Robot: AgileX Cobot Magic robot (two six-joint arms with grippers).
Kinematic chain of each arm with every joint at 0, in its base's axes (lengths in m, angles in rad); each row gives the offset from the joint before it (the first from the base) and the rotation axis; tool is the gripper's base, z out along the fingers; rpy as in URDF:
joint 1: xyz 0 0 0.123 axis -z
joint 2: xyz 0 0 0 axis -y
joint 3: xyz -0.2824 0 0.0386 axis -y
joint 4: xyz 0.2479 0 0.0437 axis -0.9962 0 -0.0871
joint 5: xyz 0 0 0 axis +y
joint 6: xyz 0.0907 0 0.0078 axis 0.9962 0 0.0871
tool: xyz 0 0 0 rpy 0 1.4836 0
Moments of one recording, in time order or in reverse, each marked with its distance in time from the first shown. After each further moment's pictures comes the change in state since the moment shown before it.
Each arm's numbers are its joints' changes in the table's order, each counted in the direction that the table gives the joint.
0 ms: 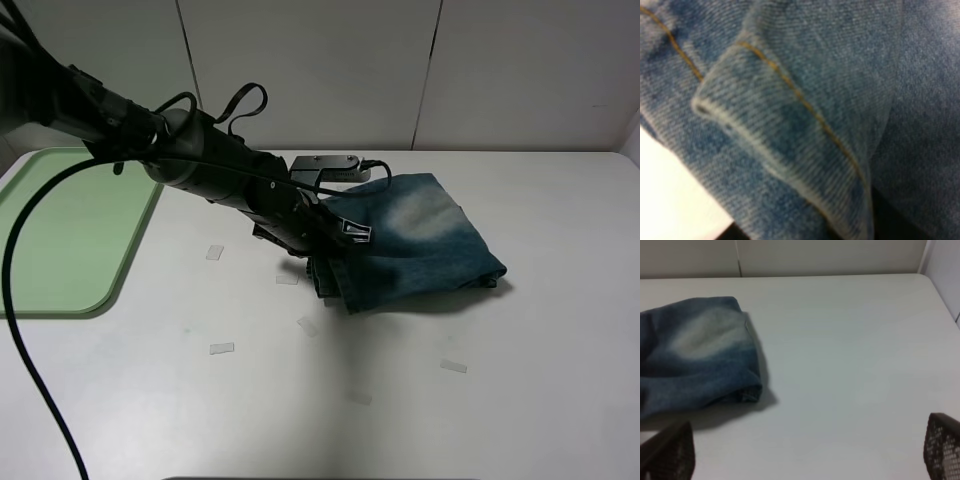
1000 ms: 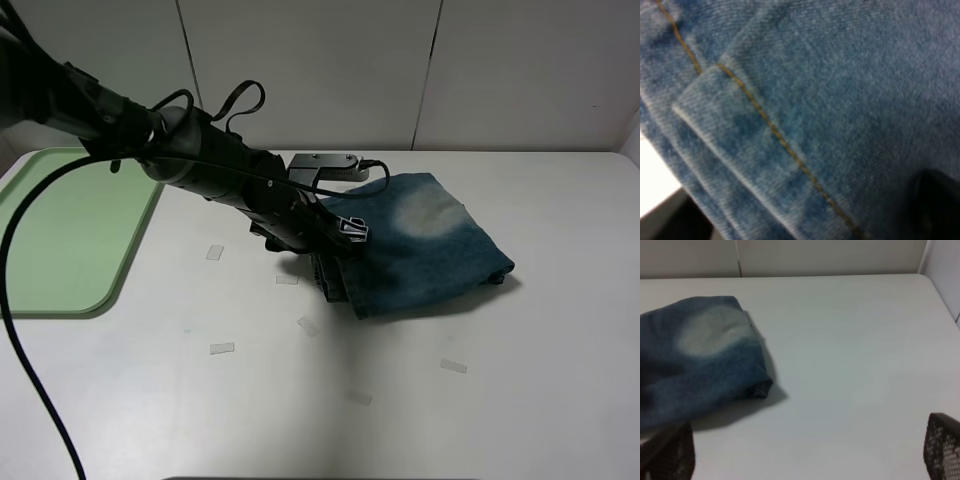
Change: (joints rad) left arm -0.002 -0.006 -0.001 -0.009 -0.029 0.015; right arm 0.000 0.000 0.000 0.000 0.000 0.000
